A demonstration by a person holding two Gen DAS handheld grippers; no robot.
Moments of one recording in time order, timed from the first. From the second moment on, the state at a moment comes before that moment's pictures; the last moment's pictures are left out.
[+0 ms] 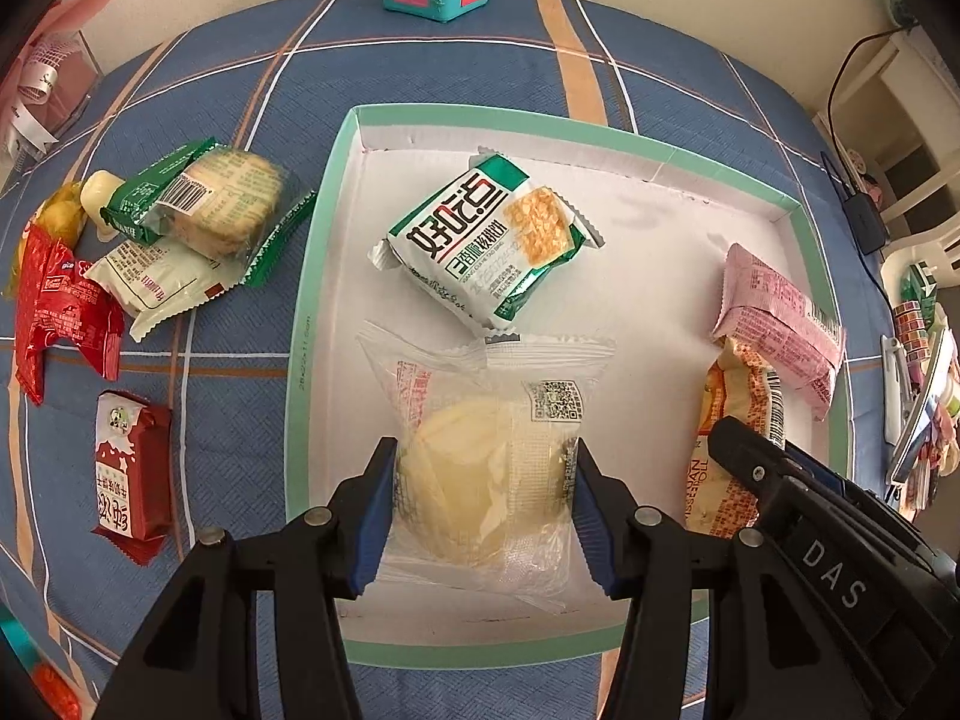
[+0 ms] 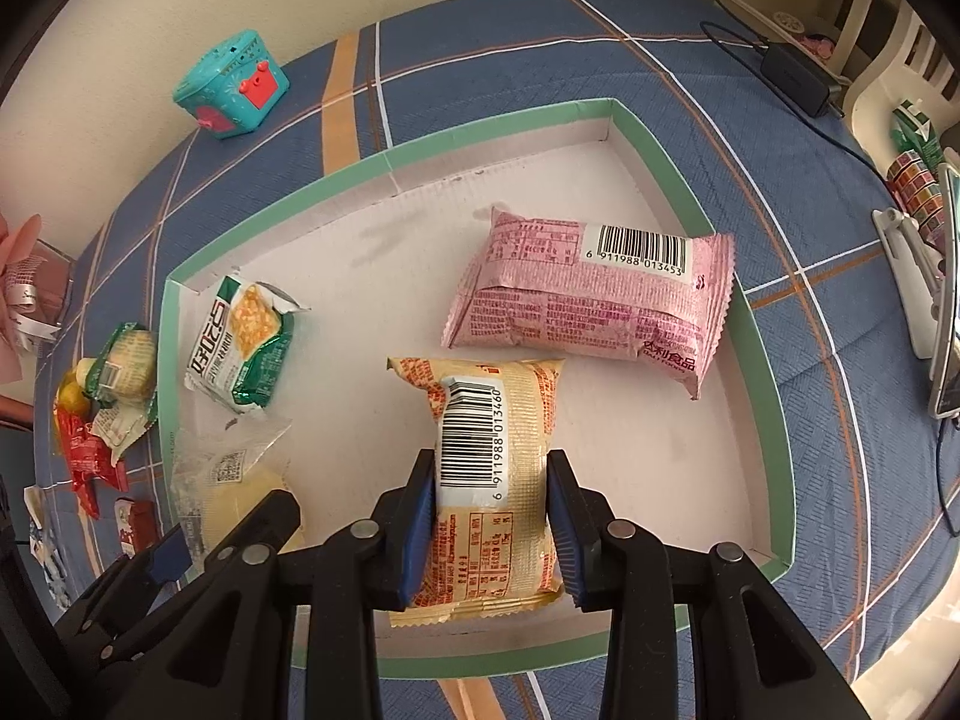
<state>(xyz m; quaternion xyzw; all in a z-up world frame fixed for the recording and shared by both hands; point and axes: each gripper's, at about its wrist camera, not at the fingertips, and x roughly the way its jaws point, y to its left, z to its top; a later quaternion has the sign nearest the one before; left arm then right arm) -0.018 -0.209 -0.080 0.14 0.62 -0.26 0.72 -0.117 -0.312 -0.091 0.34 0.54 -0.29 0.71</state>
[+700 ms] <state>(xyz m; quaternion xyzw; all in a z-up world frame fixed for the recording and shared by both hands) -0.006 -0.195 -0.047 0.11 0.61 -0.28 0.73 -0.123 -0.319 -0.052 0.33 0.51 -0.30 0.74</state>
